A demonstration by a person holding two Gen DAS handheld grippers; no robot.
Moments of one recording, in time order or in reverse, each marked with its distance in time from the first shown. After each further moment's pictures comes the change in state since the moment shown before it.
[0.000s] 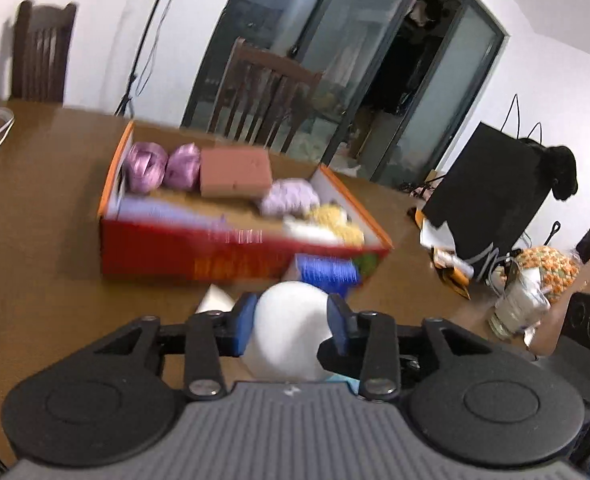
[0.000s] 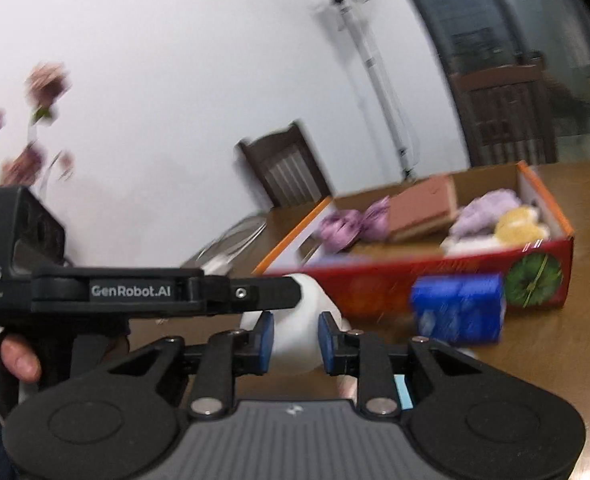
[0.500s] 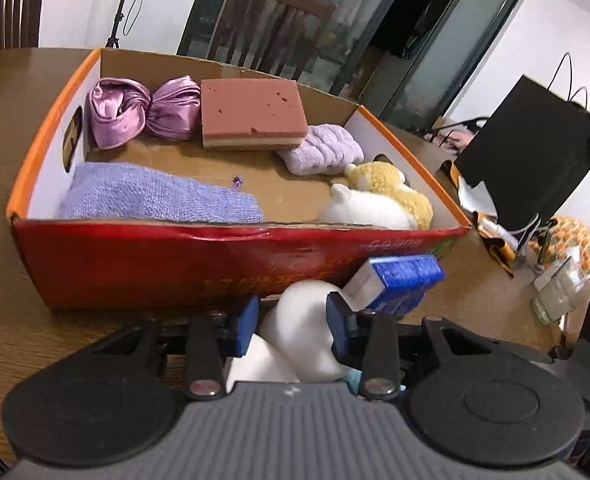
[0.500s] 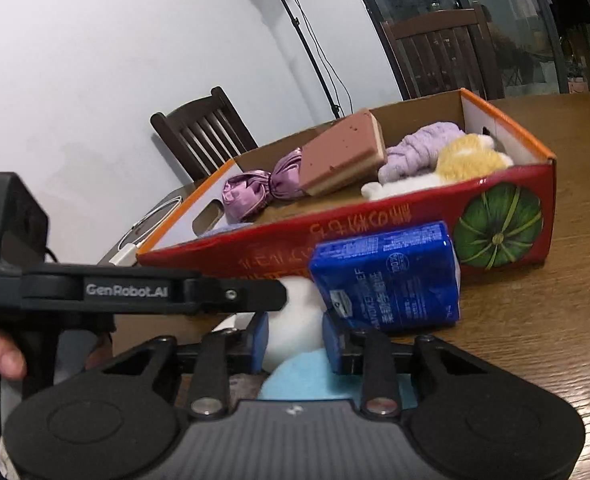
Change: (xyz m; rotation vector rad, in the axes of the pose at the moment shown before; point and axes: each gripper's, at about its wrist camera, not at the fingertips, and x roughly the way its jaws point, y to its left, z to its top) left arm 0.131 0.050 0.035 0.000 0.186 -0.041; right arm 0.076 -0.069 -0.005 0.146 0.071 -0.178
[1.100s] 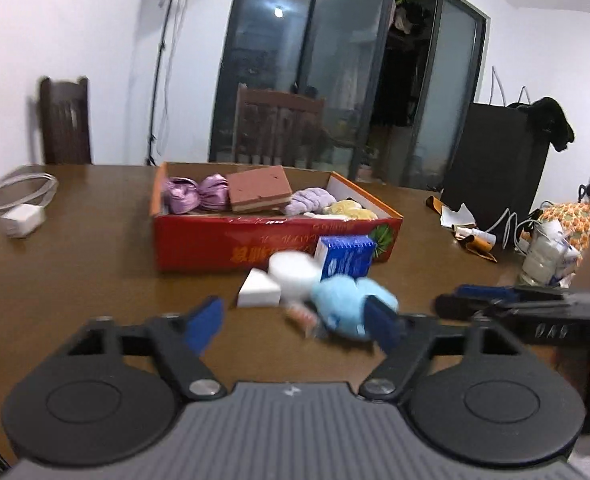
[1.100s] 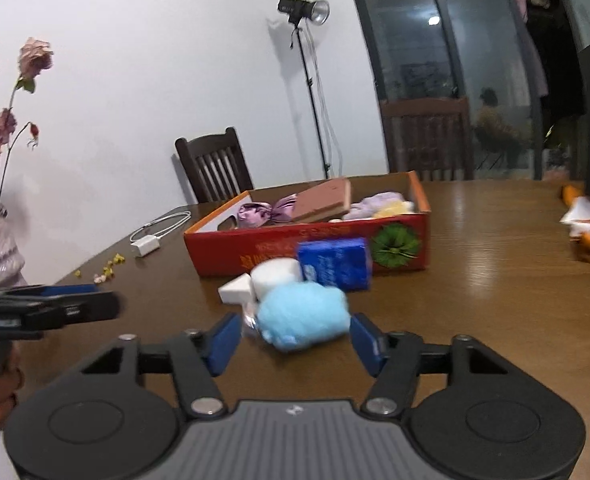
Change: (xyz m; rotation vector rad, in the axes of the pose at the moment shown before) left arm -0.148 -0.066 -0.110 0.180 -0.300 0.172; right arm -0.156 0.023 -0.060 -0.191 -0.151 -0.094
